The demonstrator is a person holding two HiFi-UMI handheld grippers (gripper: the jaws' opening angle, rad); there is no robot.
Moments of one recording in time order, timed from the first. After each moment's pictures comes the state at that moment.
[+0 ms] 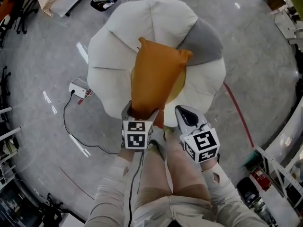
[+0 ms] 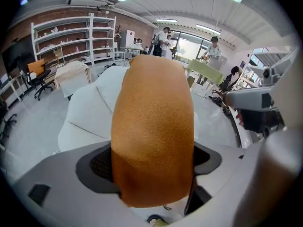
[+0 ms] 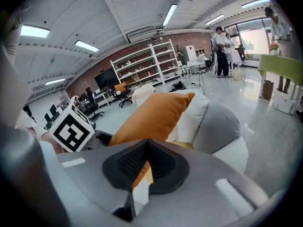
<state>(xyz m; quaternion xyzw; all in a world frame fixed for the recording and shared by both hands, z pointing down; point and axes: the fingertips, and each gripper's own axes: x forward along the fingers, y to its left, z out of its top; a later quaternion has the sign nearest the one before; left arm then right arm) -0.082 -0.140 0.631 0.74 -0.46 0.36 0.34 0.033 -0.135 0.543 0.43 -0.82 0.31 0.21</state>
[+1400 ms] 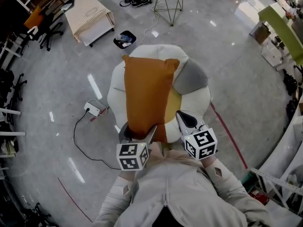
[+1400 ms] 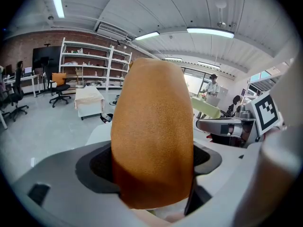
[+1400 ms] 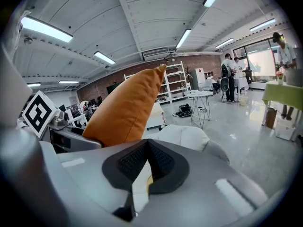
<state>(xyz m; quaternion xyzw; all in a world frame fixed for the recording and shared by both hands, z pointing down) -0.085 -0.075 0.367 0.76 -0.55 0.18 0.29 0.051 -0.104 0.346 0.43 -0.87 0.21 0.15</state>
